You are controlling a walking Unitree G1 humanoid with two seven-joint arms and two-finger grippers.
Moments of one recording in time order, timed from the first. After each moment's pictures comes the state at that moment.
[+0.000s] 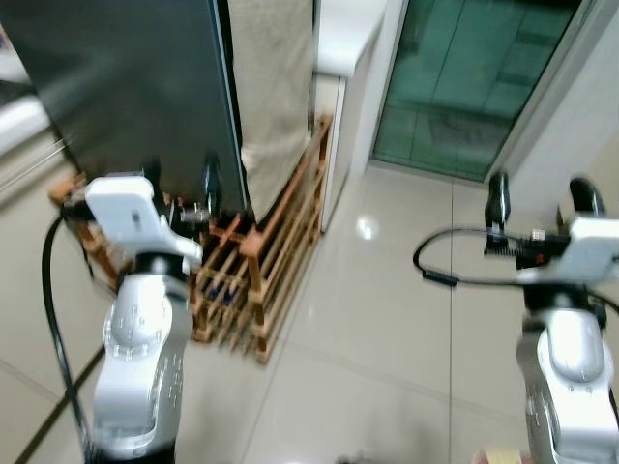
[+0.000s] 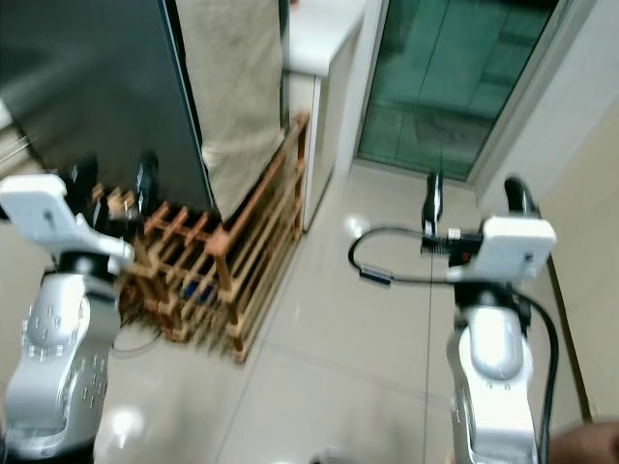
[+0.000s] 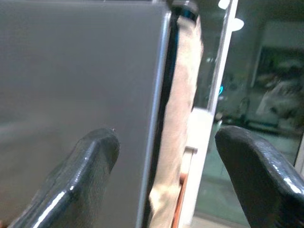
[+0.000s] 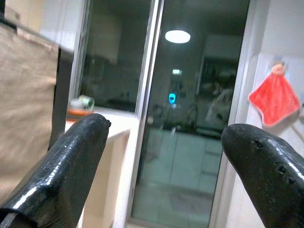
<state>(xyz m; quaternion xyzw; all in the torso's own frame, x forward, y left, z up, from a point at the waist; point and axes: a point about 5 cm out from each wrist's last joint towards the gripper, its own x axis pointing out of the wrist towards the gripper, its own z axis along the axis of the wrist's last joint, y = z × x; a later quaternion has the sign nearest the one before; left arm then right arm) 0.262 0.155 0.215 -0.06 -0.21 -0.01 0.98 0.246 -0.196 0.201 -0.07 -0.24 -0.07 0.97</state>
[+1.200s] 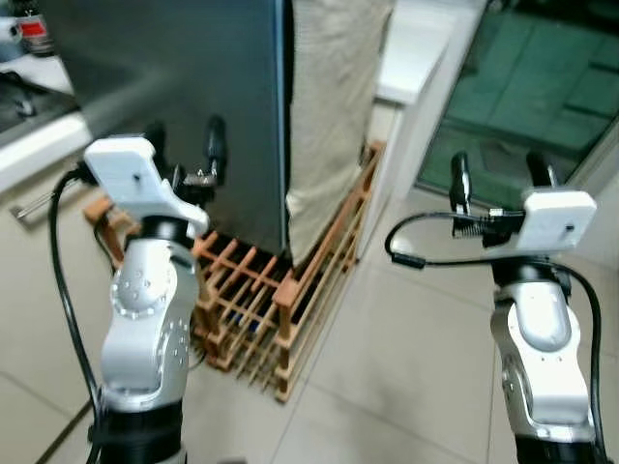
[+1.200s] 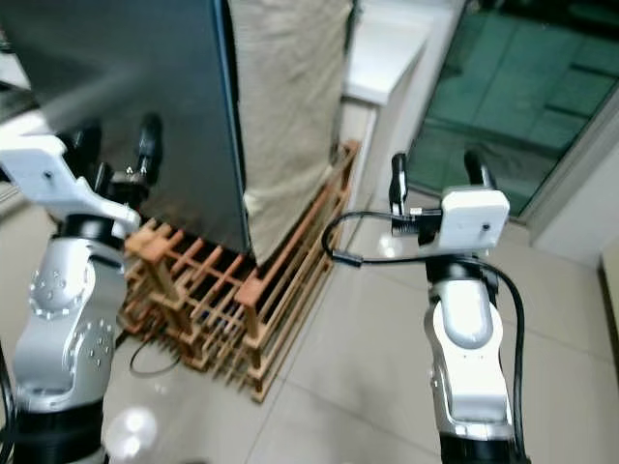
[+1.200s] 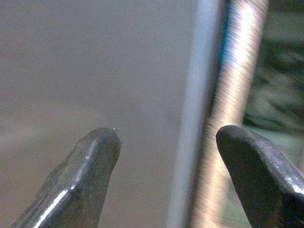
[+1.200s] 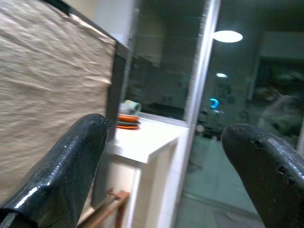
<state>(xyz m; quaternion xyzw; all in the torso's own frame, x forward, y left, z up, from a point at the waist) 0.291 0.137 0.214 -0.06 -0.16 -0.11 0.98 0.266 -0.185 0.190 -0.06 -0.22 -0.03 0.97</state>
